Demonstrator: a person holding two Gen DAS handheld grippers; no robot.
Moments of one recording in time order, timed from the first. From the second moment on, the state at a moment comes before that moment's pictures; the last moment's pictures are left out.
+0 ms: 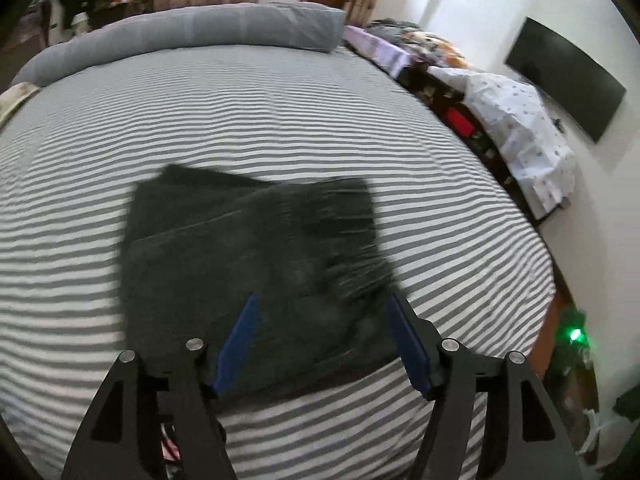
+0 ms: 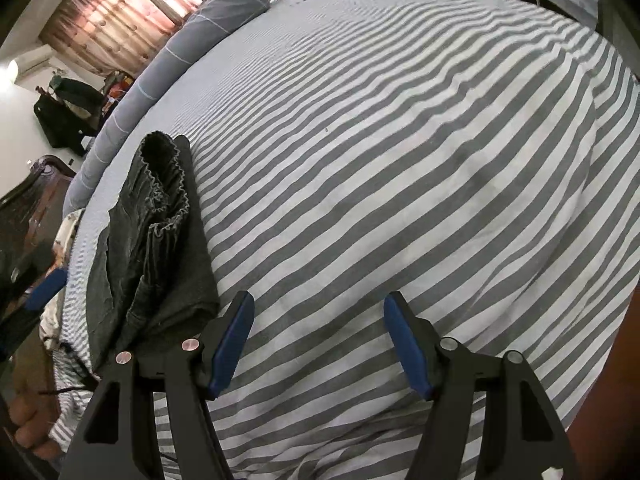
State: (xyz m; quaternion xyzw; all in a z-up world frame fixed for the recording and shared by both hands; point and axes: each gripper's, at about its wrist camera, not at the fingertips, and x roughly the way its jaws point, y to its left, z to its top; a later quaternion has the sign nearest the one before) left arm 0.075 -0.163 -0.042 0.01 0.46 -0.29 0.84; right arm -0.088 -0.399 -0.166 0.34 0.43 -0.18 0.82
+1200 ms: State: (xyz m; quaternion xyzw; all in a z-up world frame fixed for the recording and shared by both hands) left arm 0.142 0.004 -0.092 -0.06 0.50 -0.13 0.86; right arm 0.052 -0.351 -0.135 0.36 0.45 -0.11 0.81
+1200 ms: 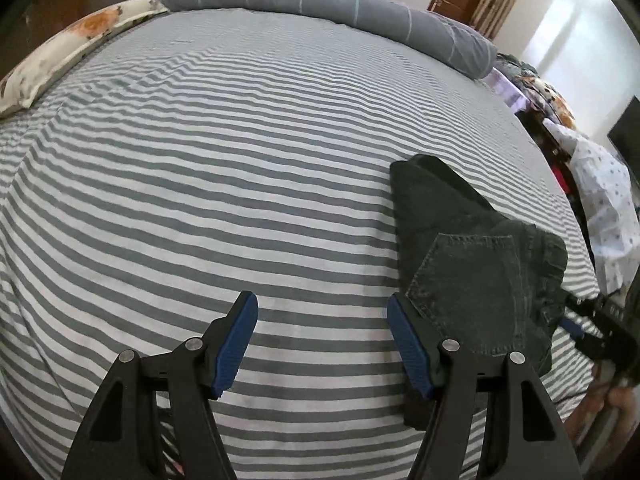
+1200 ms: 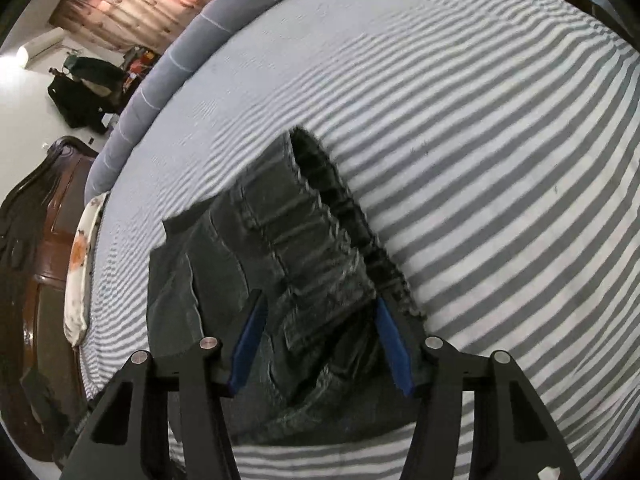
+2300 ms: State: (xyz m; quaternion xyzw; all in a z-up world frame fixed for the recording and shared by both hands) left arm 0.114 -0.062 -0.094 0.02 0.46 -0.24 0.86; right arm 0.059 -0.365 -0.149 0.40 0.43 -0.09 0.81
